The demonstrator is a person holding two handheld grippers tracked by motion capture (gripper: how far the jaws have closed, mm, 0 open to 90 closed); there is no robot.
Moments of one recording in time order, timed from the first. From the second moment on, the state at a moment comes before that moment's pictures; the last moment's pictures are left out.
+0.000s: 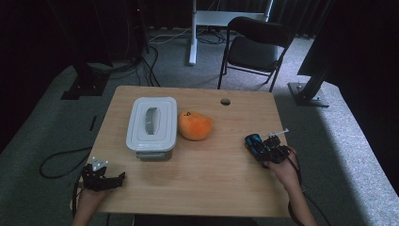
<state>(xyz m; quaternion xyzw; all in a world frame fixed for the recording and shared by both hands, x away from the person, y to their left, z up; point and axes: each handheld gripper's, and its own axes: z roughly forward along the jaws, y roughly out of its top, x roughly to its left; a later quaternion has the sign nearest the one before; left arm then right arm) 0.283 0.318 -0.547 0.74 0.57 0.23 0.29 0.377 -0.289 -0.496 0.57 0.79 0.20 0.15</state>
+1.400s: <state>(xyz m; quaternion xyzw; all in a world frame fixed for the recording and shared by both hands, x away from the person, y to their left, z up) 0.283 0.318 -0.547 0.74 0.57 0.23 0.29 0.386 -0.309 -0.524 0.57 0.78 0.20 0.14</state>
